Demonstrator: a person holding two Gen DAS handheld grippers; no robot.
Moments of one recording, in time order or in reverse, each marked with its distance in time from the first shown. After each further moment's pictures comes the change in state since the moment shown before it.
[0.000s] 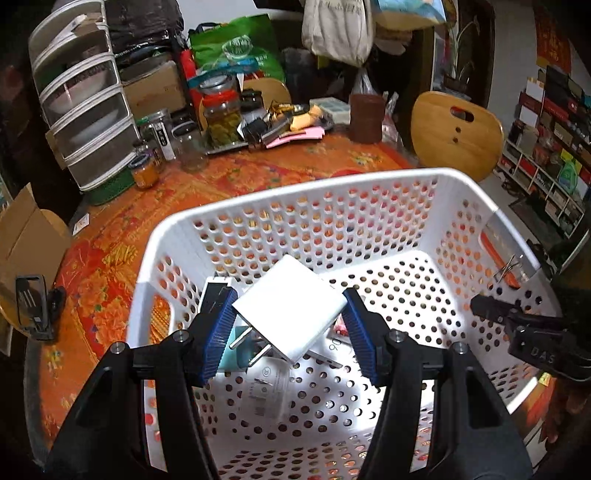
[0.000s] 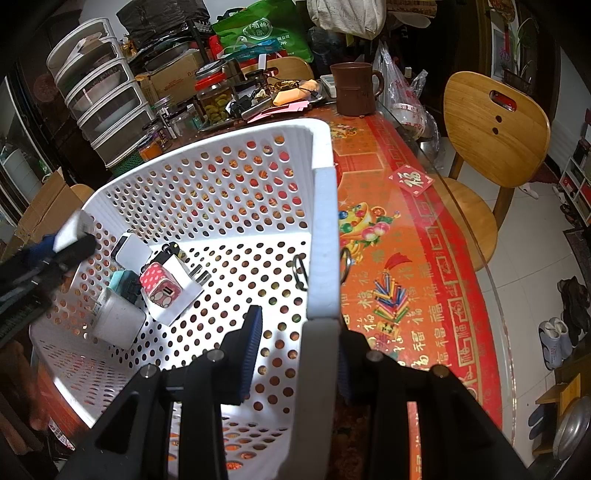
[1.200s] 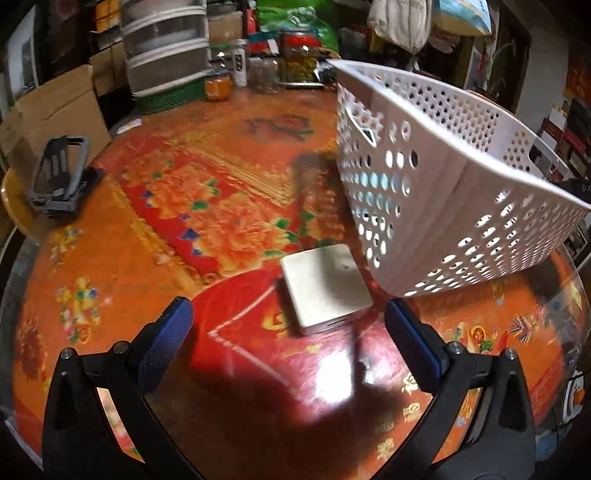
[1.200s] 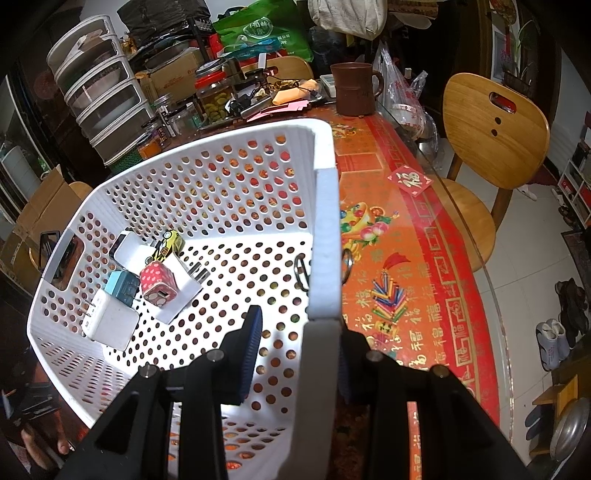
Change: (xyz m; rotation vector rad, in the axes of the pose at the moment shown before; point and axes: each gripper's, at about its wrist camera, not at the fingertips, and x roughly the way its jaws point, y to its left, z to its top) left arm -0.007 0.150 -0.174 -0.162 0.046 -0.011; right arm -0.001 0.002 -0.002 -0.013 0.004 -0.011
